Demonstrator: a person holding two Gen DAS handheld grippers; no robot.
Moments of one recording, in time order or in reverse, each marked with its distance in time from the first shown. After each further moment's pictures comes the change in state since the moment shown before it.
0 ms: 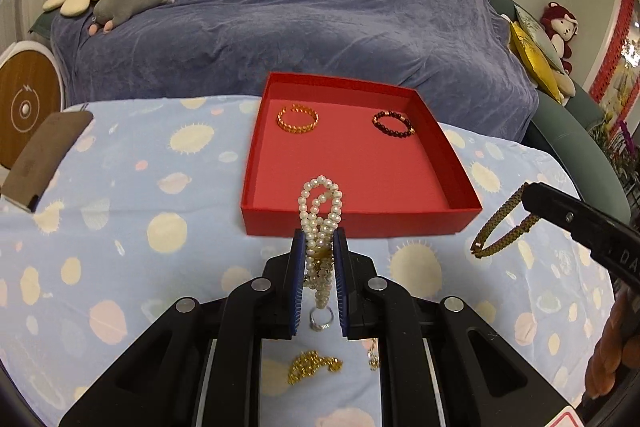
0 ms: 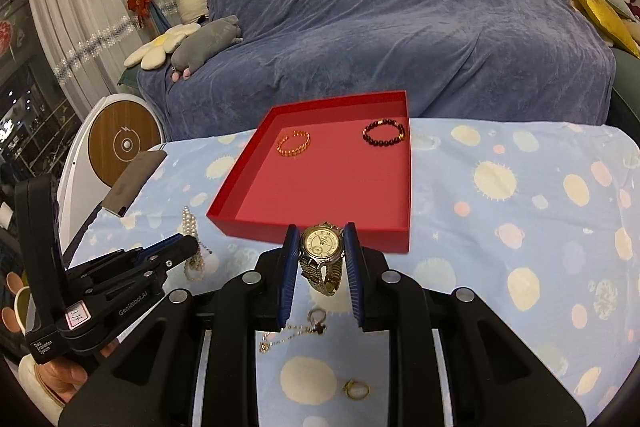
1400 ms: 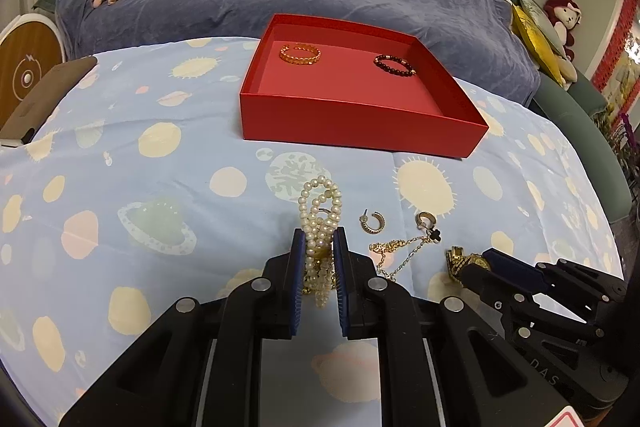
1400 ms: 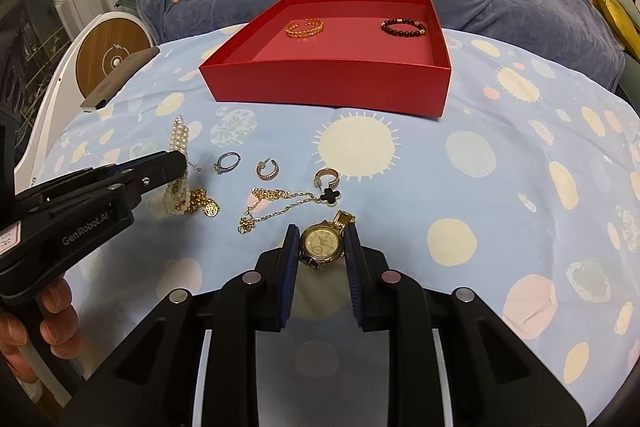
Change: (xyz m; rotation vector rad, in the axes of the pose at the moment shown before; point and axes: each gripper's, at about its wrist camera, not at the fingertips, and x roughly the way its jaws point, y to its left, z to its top) left arm 0.008 -0.002 -0.085 -0.021 0.061 -0.006; right arm 0.025 0.025 -0.129 -0.117 0.177 -0.057
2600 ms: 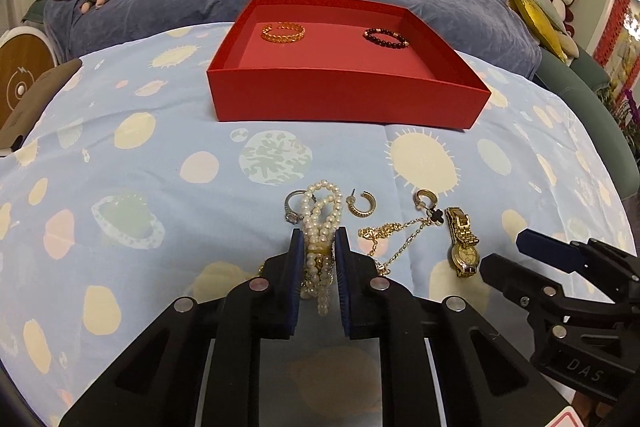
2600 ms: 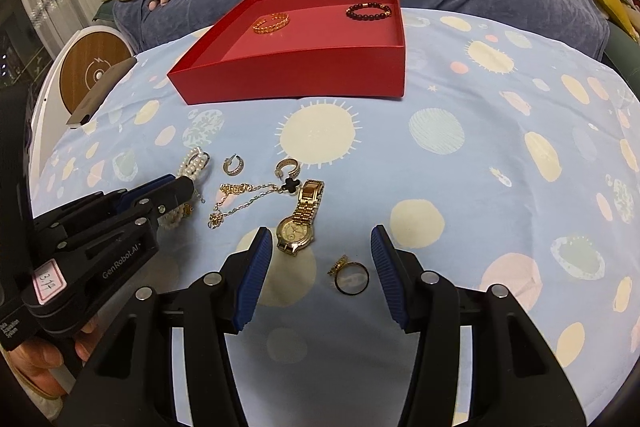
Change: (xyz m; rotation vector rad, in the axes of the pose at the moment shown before) left arm 0.021 -0.013 -0.008 0.044 0.043 0.025; right arm 0.005 -0.019 -0.003 0.085 0.050 -0.023
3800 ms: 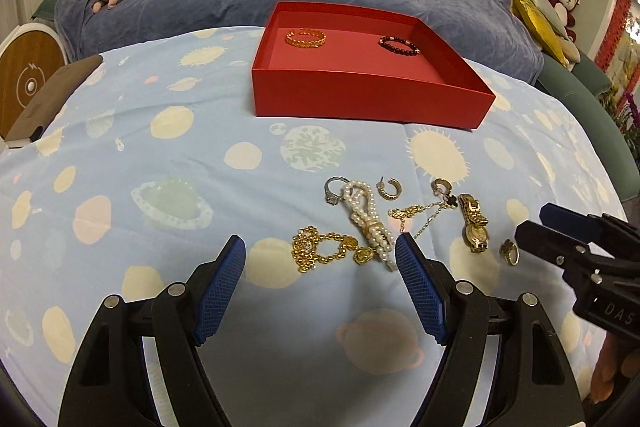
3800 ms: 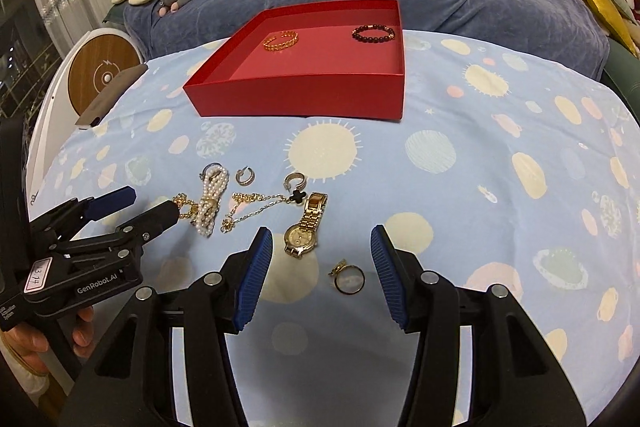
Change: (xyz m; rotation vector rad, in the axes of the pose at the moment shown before) left arm -0.020 0.018 -0.012 -0.006 -0.014 0.004; right arm -0.024 0.004 0.000 -0.040 -0.053 -0.001
